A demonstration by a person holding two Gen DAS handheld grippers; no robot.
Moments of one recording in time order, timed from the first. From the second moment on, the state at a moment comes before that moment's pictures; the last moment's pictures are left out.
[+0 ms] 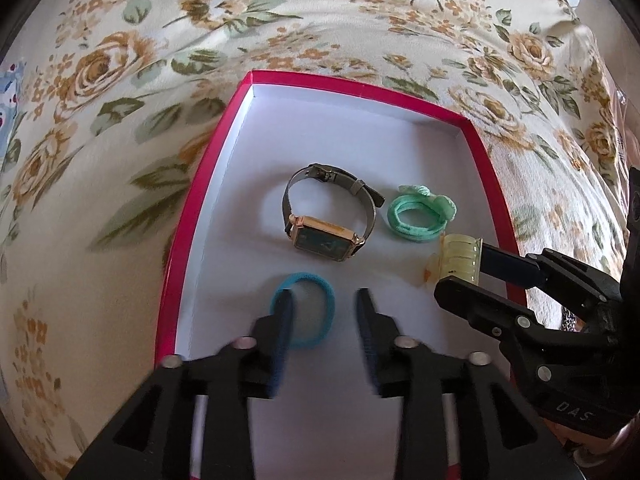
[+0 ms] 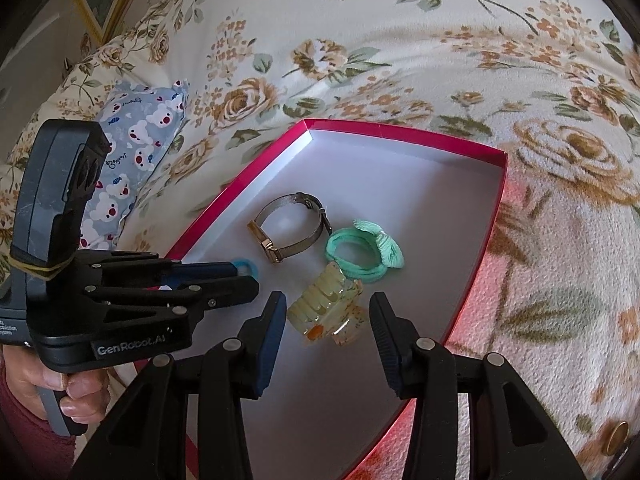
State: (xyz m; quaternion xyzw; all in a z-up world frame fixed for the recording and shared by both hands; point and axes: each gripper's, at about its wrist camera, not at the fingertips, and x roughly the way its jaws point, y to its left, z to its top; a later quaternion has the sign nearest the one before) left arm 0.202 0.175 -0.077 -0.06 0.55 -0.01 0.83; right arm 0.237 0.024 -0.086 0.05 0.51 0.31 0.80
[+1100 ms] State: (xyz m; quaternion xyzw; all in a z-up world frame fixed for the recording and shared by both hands) left arm 0.081 0.133 -0.013 -0.13 0.47 -0.07 0.87; right arm 0.153 -0.135 -0.011 0.15 0.47 0.21 0.85
